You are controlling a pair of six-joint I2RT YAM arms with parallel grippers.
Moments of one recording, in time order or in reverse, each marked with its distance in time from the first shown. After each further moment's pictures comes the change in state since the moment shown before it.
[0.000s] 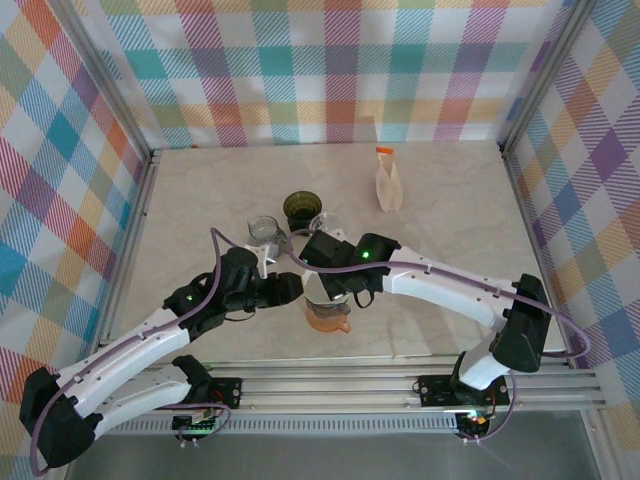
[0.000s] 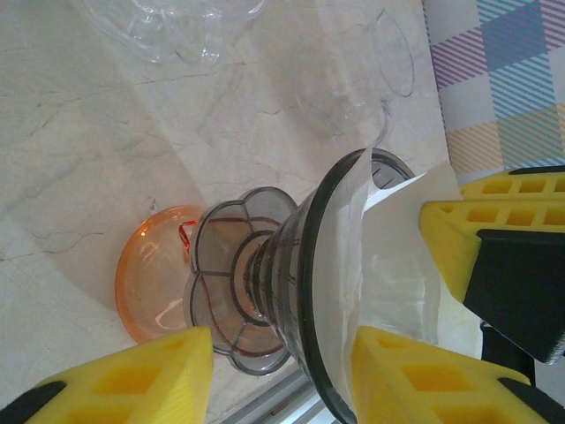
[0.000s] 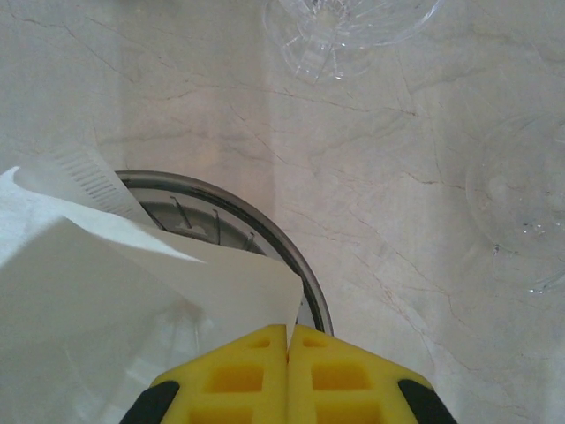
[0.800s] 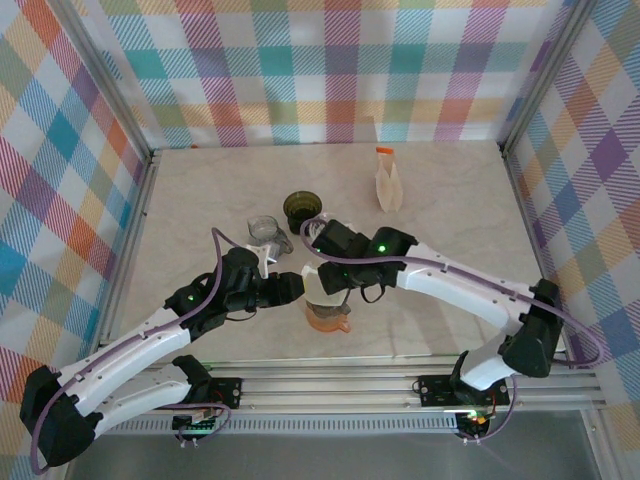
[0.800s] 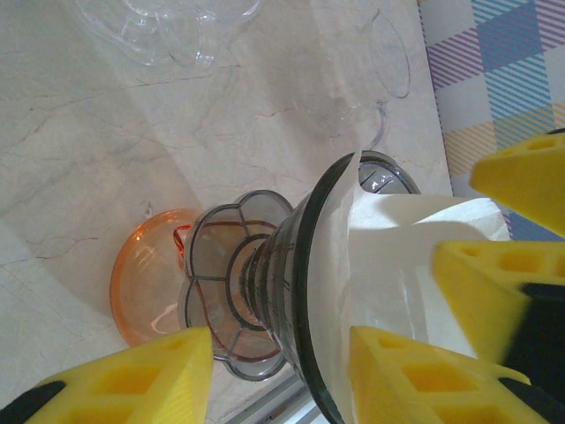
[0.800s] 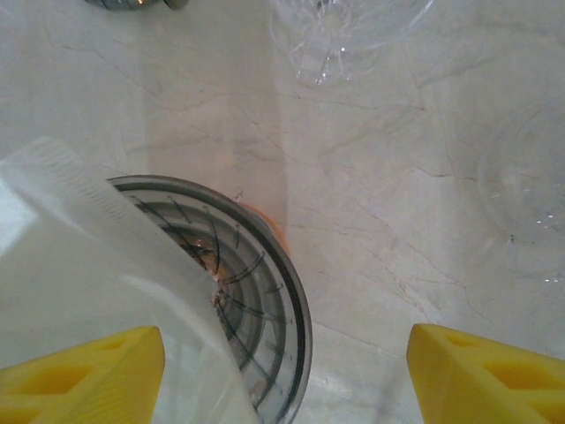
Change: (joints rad) left arm -0.005 0.006 -0.006 0.018 -0.003 0.000; right arm -0.059 -0.047 -0.007 0.007 -0.093 -0.003
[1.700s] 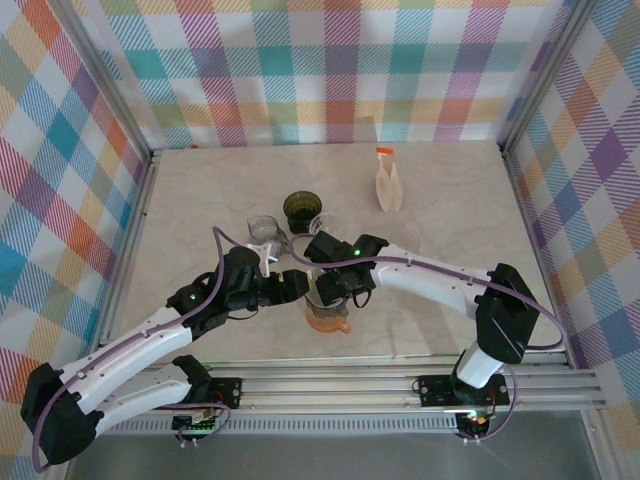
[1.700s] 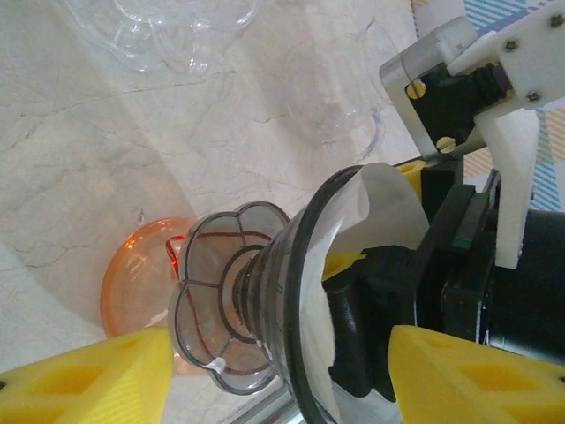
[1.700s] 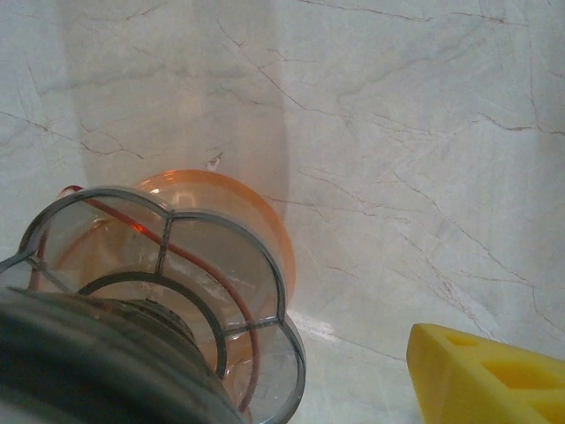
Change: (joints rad) left arm -0.001 0.014 0.000 0.031 -0.001 -0.014; right arm -0.035 0.124 -0.127 0.121 -0.086 -0.008
